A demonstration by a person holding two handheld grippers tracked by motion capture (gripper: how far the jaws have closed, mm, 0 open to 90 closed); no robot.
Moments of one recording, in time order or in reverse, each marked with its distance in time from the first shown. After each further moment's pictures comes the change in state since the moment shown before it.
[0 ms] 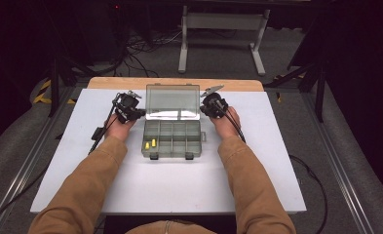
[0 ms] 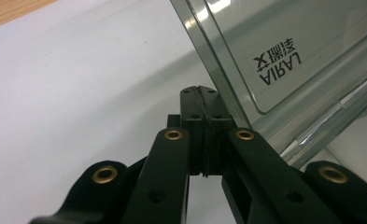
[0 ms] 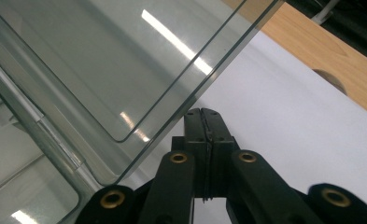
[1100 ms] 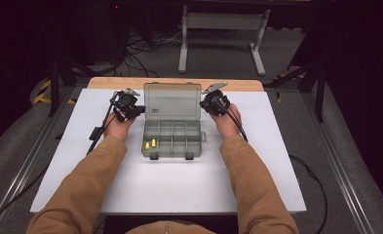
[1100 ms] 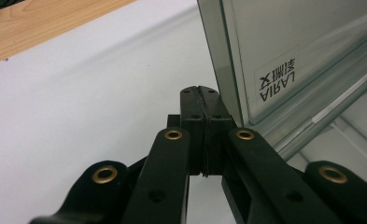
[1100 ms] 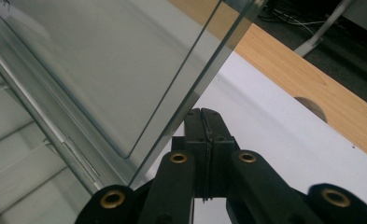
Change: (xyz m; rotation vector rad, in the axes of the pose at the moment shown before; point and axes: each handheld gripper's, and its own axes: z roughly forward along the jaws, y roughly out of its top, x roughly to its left) left arm -0.003 0.005 -0.016 -0.061 0.005 0.013; right arm 0.000 0.008 -0.018 -0.087 -0.004 -0.023
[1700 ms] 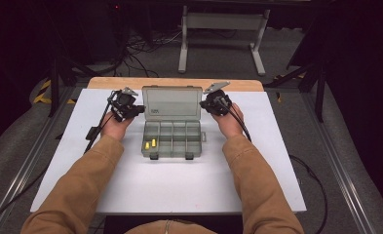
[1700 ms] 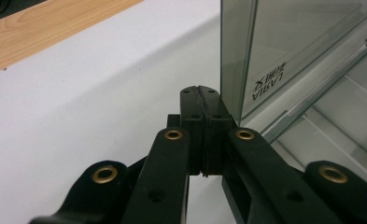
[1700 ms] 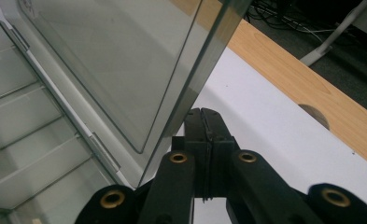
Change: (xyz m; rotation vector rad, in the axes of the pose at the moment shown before) left arm -0.002 0.001 -0.013 -0.011 -0.037 0.026; right arm 0.002 0.003 -0.014 -0.015 0.035 -0.025
